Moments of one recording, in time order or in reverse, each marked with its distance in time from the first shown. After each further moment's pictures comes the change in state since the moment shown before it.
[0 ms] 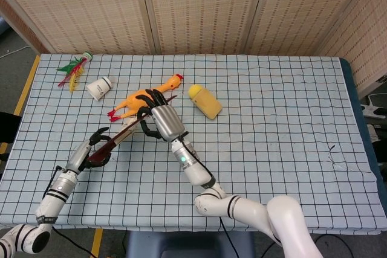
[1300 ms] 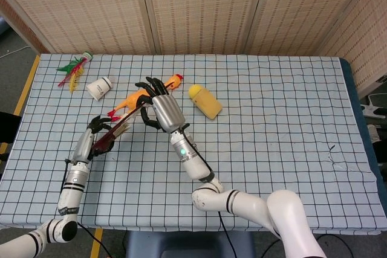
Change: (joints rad) left arm -0.017 -0.216 -0.128 0.108 -0.183 0.151 0.270; right arm 0.033 0.062 -0.017 -0.061 0.084 0.055 -0.005
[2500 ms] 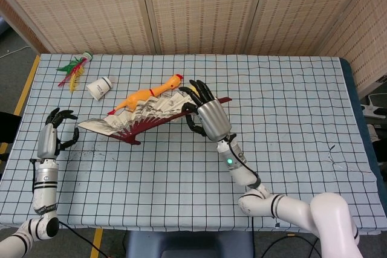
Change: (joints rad) left arm 0.051 -0.001 -0.032 0.256 0.031 0.113 -0.075; right arm -0.316 0.235 -0.273 -0.170 -0.221 0.262 -0.021
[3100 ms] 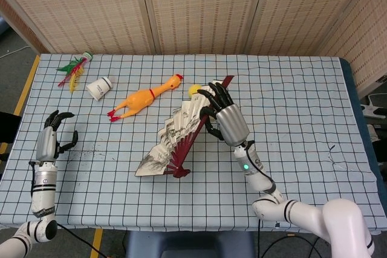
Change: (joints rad) left arm 0.011 -0.016 0.021 0.052 0.028 0.002 -0.033; right arm -0.087 0.034 -0.034 0.005 -0.064 0.102 -0.005
